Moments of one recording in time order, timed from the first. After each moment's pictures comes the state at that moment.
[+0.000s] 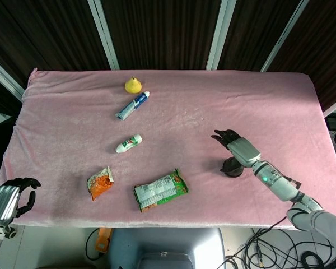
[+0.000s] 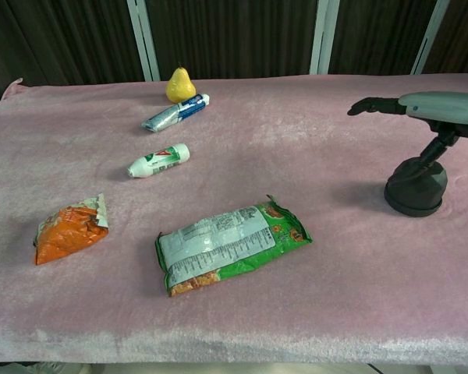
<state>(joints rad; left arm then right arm) -0.15 -1.09 -0.01 -1.58 1.54 1.43 -0.10 0.74 -1.47 -0.08 -0.91 -1.64 0.99 0.56</state>
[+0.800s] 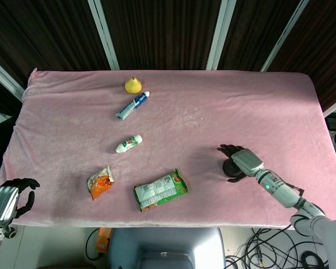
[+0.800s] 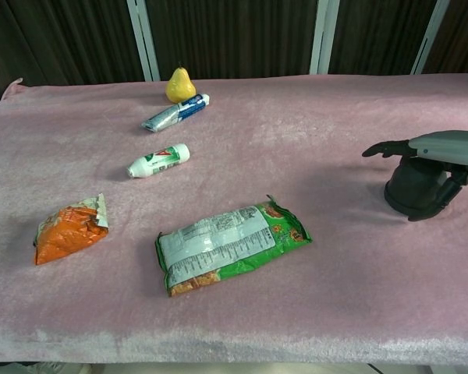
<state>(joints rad) -0.14 -1.08 -0.01 -1.60 1.53 1.43 -0.08 0.70 -1.55 -0.15 -0.77 -1.68 0.95 0.58</state>
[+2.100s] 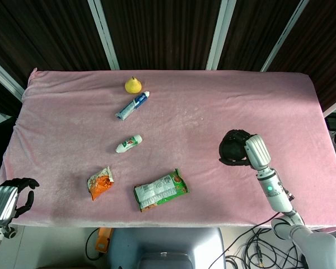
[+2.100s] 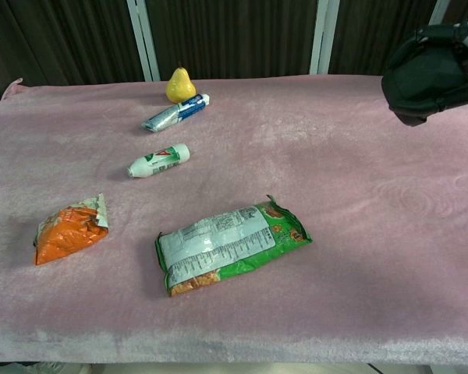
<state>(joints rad) -0.14 -1.08 -0.02 -1.59 1.53 1.43 -0.08 0.60 -1.80 0.09 -0.52 -1.57 1.54 0.87</state>
